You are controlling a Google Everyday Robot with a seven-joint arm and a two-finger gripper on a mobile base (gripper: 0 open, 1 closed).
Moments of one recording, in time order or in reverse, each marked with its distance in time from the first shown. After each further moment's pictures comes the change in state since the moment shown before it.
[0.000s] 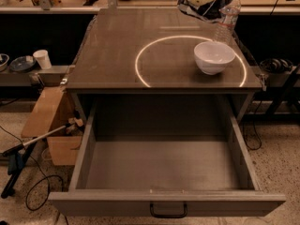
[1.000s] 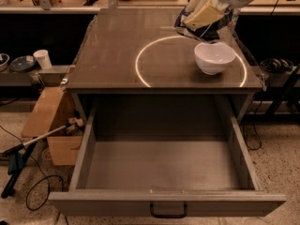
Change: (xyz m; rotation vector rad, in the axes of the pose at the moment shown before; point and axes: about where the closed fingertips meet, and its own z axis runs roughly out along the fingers) arm 0.009 0.051 0.008 -0.001 0.044 0.035
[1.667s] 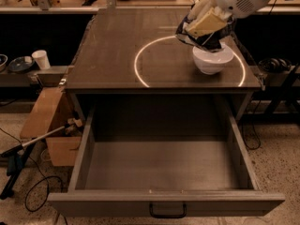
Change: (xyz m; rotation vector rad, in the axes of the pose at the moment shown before) arm 0.004 0.021 -0.007 0.007 -0.001 0.056
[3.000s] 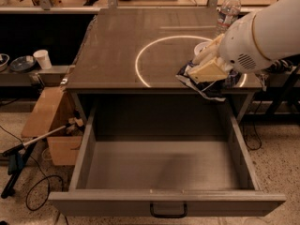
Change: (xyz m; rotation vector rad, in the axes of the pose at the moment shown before) arm 0.034 0.095 0.003 -0.018 0.016 0.254
